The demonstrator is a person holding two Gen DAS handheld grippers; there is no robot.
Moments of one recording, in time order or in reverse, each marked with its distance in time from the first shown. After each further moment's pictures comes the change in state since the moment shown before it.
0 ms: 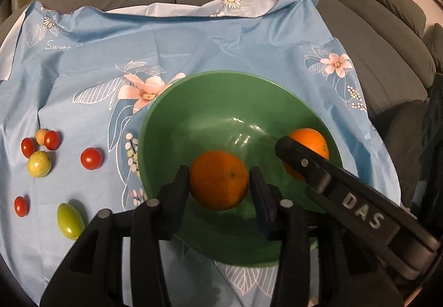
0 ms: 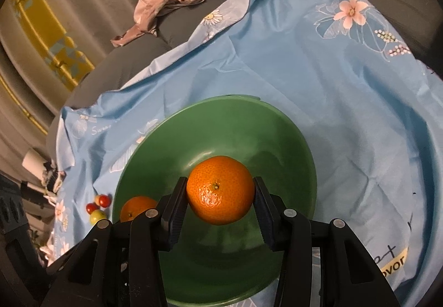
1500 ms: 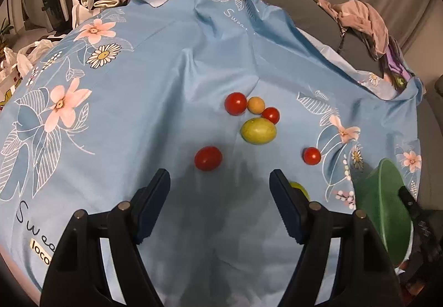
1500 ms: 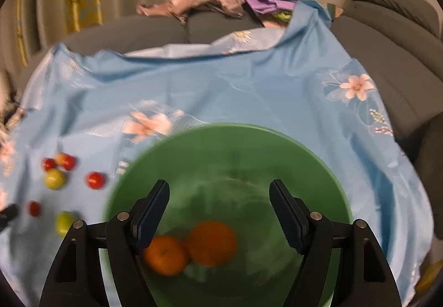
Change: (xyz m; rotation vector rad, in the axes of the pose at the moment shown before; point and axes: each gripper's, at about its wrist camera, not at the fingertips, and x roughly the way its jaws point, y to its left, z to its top) left arm -0.101 0.212 -0.078 -0.518 -0.124 0.308; right arm -0.011 0.084 -0.031 -0.356 -0.125 -0.177
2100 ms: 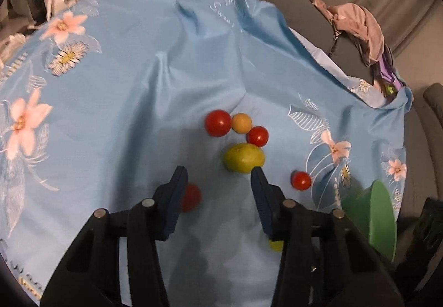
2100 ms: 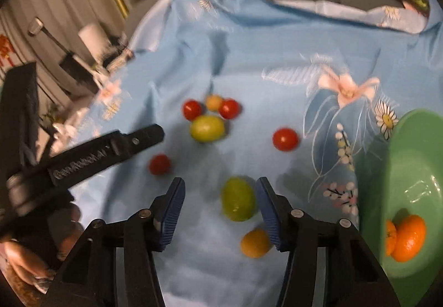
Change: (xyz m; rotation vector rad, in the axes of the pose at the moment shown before) left arm 0.048 -0.004 0.041 -0.037 0.071 -0.134; right arm 0.054 0.144 -0.020 -0.195 0.301 0.460
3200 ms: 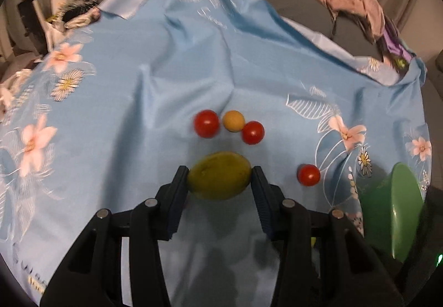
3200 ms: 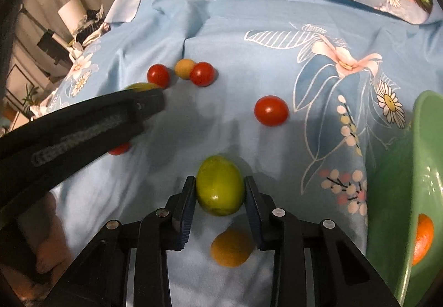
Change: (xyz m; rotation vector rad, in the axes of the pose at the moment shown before) left arm -0.008 -0.031 -0.018 0.155 -0.076 0.167; right arm 0.016 -0.013 -0.014 -0.003 0.085 -0.061
